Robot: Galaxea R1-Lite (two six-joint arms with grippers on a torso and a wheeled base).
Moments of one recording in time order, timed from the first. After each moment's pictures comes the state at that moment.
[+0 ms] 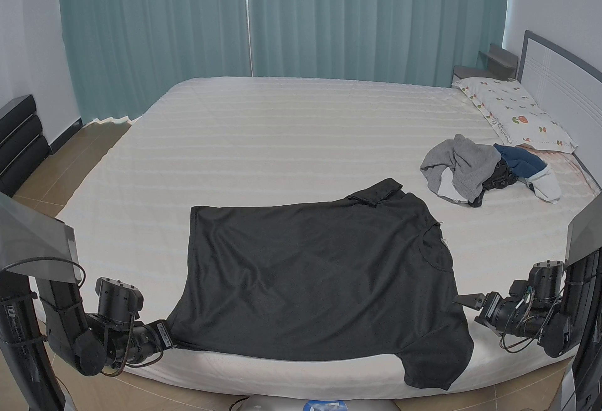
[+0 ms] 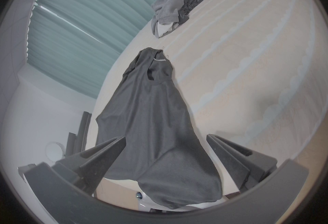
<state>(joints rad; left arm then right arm) -0.17 2.14 -0.12 -1.09 0.03 -0.63 -0.01 2.23 -0.02 -1.55 0.34 0.68</state>
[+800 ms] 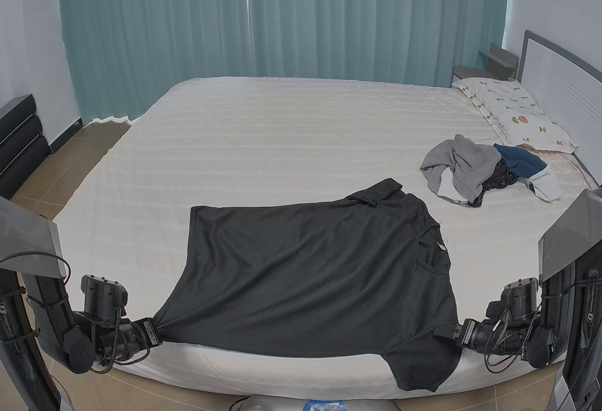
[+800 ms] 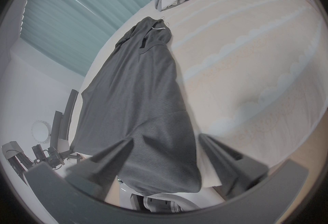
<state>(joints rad) -0.09 2.09 -0.09 -1.09 0.06 -0.52 0.15 2.34 -0.02 -1.51 0.23 0.60</state>
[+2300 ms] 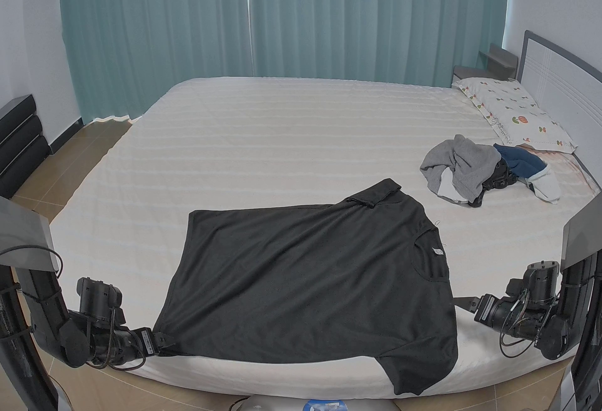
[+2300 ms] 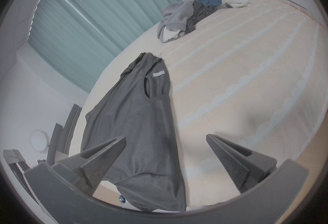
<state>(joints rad) -0.03 2.08 -0.11 -0.93 -0.05 -0.43 0.06 2.22 -0.02 -1.55 0.19 0.57</state>
